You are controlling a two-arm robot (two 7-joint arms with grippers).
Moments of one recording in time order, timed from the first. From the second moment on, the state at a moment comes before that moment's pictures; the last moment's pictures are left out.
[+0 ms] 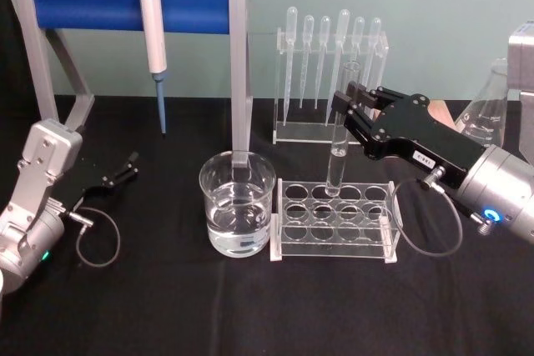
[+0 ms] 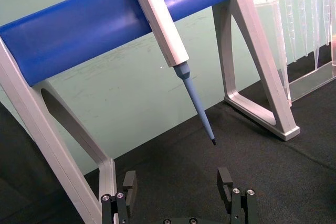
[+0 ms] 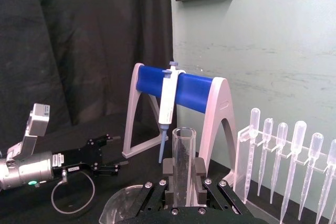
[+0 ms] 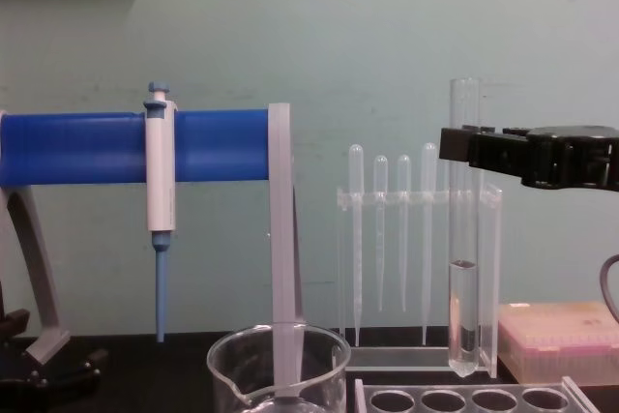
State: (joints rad) left arm -0.20 0.60 0.45 -1.41 -0.25 -0.12 0.03; right arm 0.17 0.55 -0.31 -1.83 0.58 0.14 0.41
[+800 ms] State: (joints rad) left arm -0.20 0.60 0.45 -1.41 -0.25 -0.12 0.03; right arm 0.17 0.55 -0.31 -1.83 0.58 0.14 0.41
